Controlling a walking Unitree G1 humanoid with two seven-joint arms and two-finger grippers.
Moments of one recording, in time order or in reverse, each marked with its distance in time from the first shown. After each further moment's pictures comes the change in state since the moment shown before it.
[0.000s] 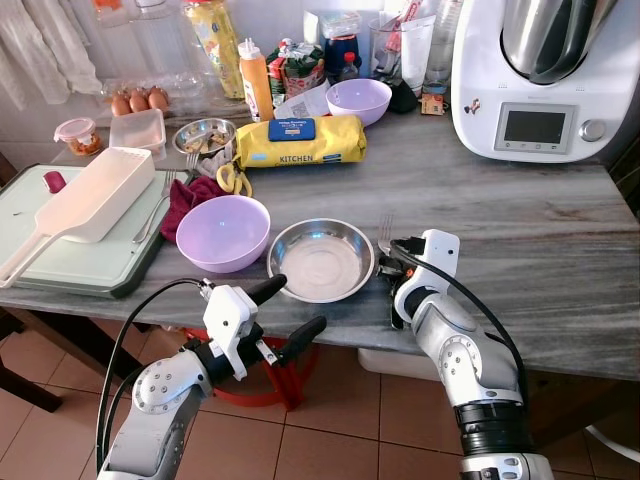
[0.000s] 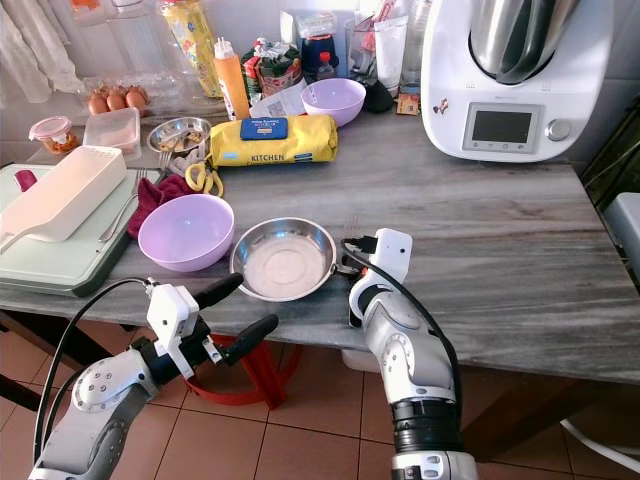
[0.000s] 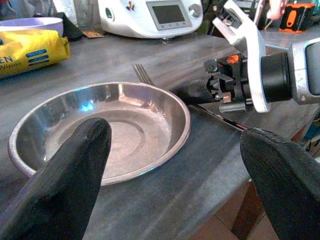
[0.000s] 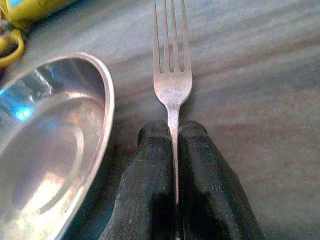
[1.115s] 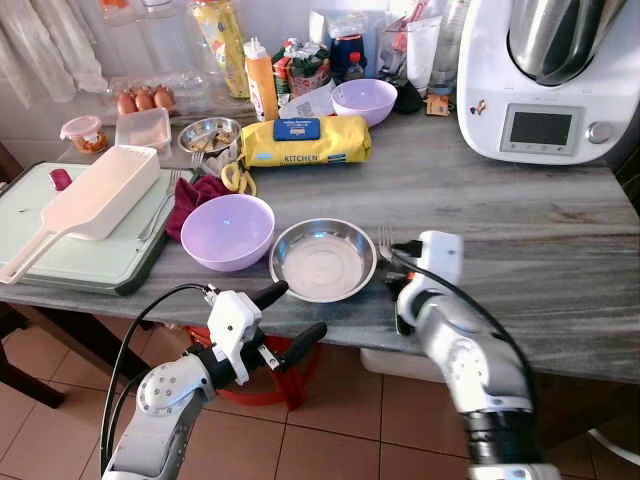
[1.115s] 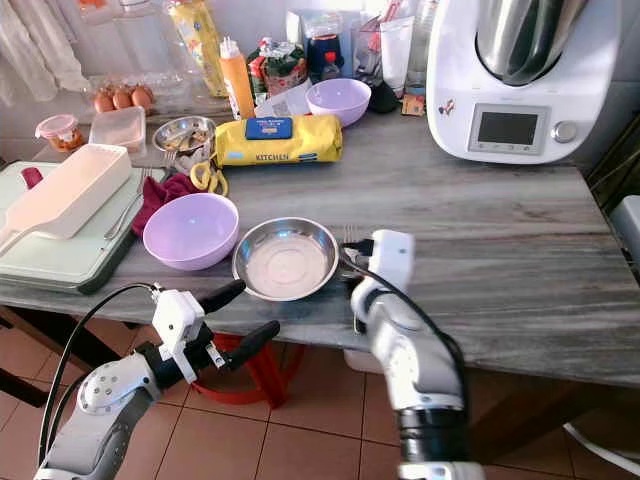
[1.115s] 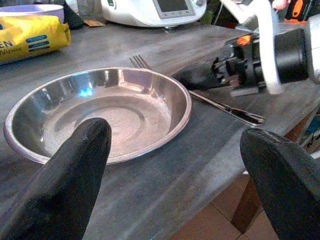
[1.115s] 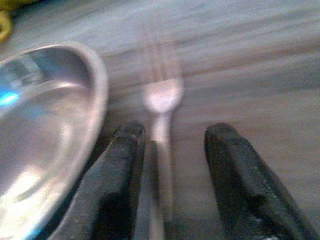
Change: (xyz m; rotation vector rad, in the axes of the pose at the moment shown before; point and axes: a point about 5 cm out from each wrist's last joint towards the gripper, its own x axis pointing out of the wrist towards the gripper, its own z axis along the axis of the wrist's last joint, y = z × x) left arm 0.000 -0.001 -0.010 -0.005 0.033 -0.001; right arm -0.012 -0.009 0.007 -0.096 -0.005 -0.076
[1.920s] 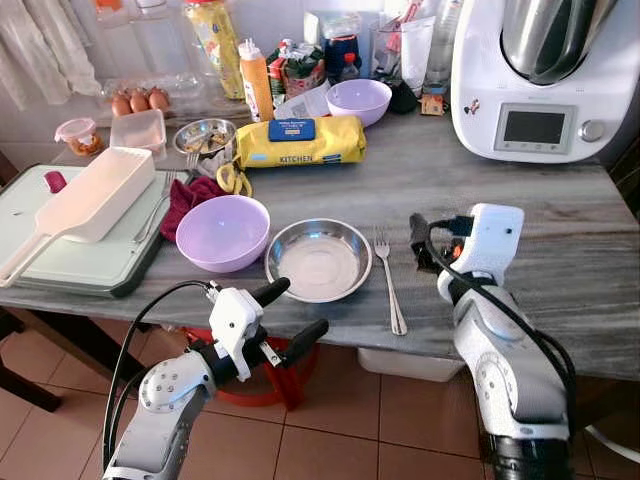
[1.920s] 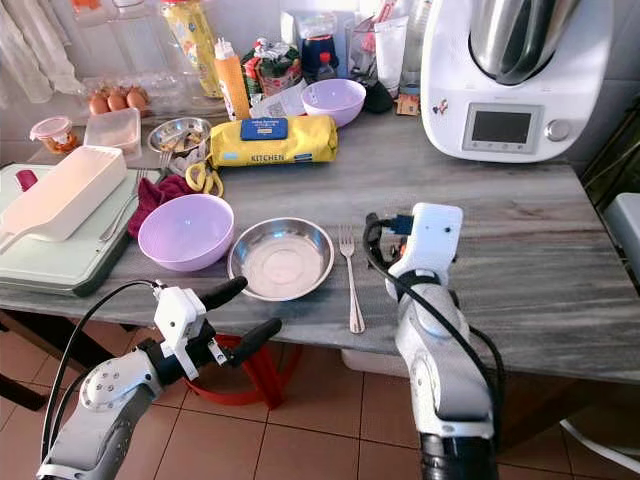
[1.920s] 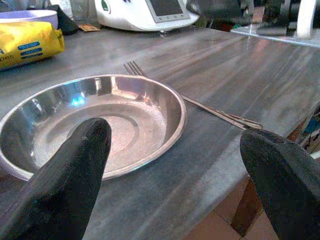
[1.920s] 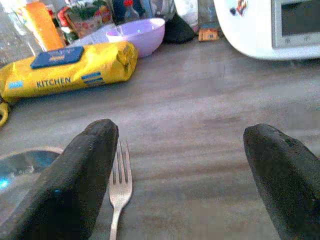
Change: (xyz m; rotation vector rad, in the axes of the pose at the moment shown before) left arm 0.004 0.001 0.002 0.009 -0.011 -0.005; right arm -0.033 -0.007 0.041 -0.134 -0.328 -0.066
